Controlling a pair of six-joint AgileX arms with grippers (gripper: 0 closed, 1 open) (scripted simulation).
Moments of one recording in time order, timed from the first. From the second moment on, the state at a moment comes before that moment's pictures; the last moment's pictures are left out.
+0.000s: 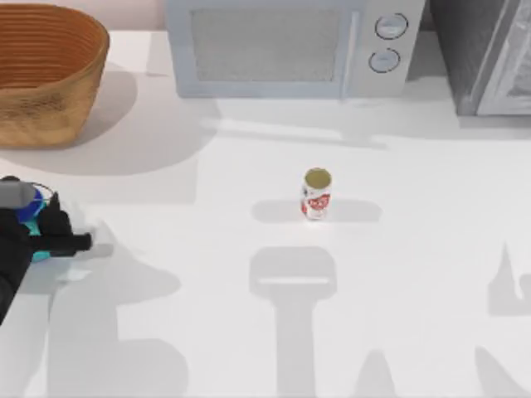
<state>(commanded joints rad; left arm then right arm) 0.00 2.00 0.25 1.45 0.04 0.02 0.00 0.00 0.00 0.00 0.00 0.00</state>
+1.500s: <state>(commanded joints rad) 0.06 1.64 1.22 0.11 0.23 0.05 0.00 0.00 0.00 0.00 0.00 0.00</state>
